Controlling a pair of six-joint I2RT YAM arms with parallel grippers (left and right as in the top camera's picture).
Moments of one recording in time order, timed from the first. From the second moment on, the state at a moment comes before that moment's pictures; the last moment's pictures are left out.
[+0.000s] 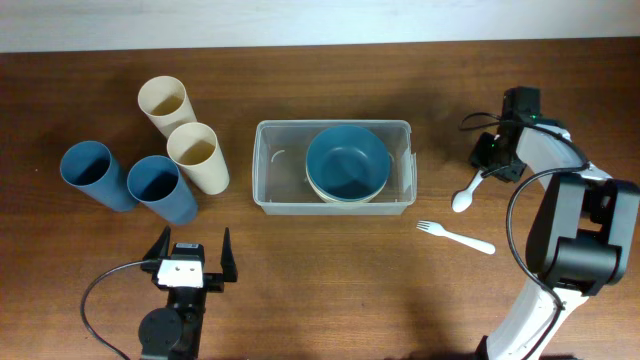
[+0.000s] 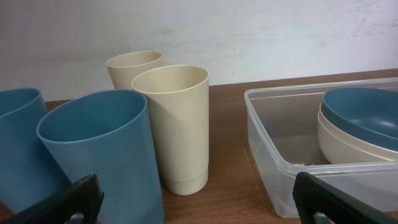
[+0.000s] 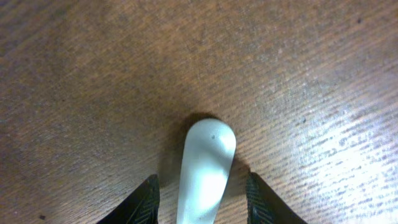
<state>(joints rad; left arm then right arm) -0.12 0.01 0.01 -0.08 -0.08 0.06 -0.20 2.08 1.40 -0.66 0.04 0.35</state>
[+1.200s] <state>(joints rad) -0.12 0.01 0.01 -0.08 -0.08 0.06 -0.20 2.10 1.46 -0.84 0.08 0.42</state>
